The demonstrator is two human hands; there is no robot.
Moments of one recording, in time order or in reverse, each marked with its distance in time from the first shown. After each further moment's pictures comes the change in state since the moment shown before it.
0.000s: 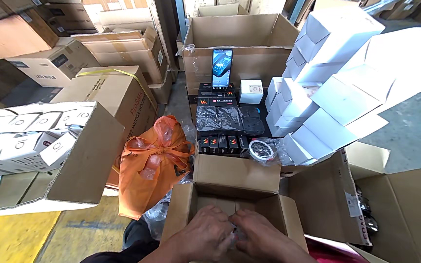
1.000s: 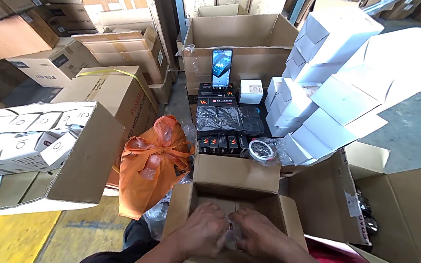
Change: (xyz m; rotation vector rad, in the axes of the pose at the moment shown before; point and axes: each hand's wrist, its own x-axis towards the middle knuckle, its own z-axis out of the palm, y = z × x) left_hand 0.000 -0.005 -0.005 0.093 -0.057 -0.022; right_hand 0.001 0.000 -0.002 0.004 -0.022 0.060
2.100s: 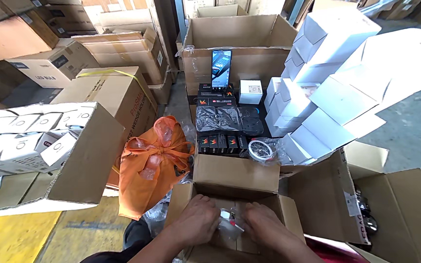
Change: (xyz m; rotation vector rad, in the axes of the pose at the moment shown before) left_hand 0.001 -0.013 -0.016 0.006 -0.238 -0.233; right_hand -0.003 0.008 -0.013 -0.151 0.002 0.144
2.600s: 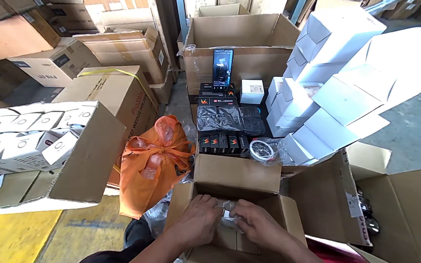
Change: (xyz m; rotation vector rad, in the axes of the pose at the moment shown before) left_hand 0.000 0.001 0.010 0.006 0.061 -0.029; right_hand -0.001 -0.004 0.002 0.422 0.288 -0.260
